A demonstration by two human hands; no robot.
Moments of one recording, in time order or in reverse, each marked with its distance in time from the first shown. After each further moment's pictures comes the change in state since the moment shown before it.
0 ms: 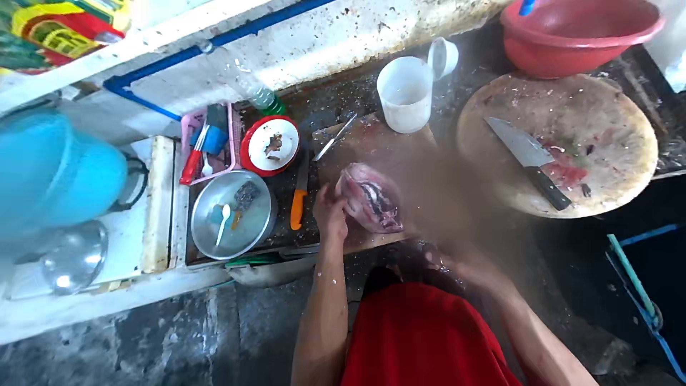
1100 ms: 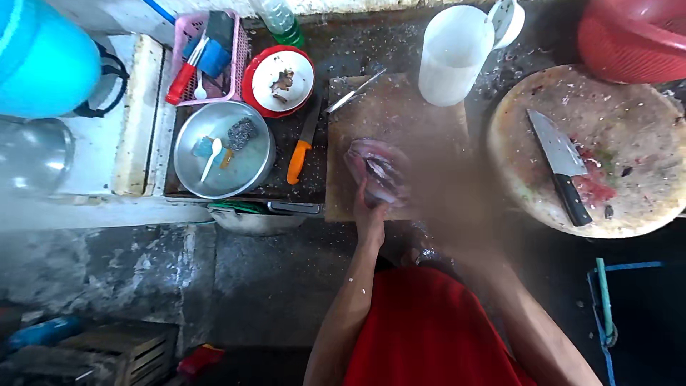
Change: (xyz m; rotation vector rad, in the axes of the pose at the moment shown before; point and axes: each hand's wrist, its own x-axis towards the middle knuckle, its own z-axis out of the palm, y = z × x) left_hand -0.080 -0.077 0.029 -0.296 -0.006 -0.153; right_hand 0.034 -0.025 0.001 -0.651 -0.176 0.209
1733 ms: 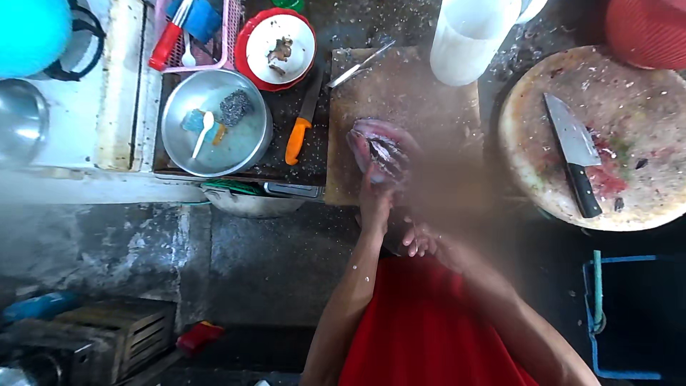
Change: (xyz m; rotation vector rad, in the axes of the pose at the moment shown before) left_hand -0.002 -0.004 -0.004 0.082 -0.052 -0.112; right_hand -0.002 -0.002 0.057 1.119 -0.227 -0.367
